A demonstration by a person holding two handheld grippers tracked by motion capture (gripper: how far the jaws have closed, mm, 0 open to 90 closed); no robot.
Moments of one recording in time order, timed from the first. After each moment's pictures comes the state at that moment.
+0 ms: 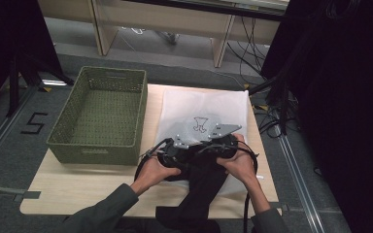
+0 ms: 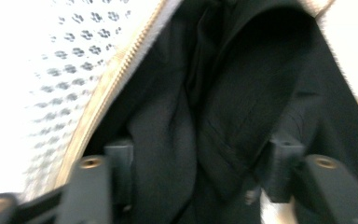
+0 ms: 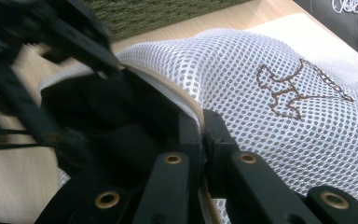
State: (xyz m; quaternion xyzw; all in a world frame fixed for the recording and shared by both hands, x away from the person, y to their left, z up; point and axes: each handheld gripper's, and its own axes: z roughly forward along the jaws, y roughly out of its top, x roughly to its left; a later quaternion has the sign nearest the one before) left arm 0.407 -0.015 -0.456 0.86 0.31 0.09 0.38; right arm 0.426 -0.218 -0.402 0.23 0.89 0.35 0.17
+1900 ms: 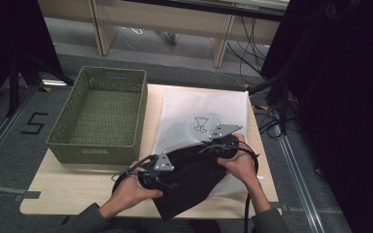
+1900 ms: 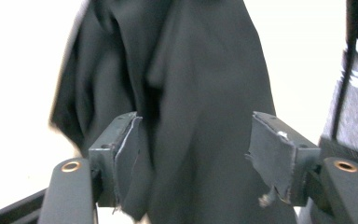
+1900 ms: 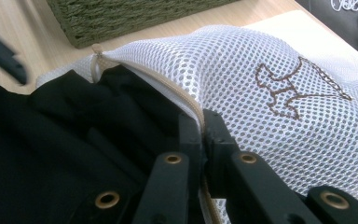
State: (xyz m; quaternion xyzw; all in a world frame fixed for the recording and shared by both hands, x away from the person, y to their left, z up) left arm 0.337 0.030 -0.447 0.89 0.25 0.10 0.37; right arm 0.427 -0.220 -0.402 0.23 0.89 0.35 0.17
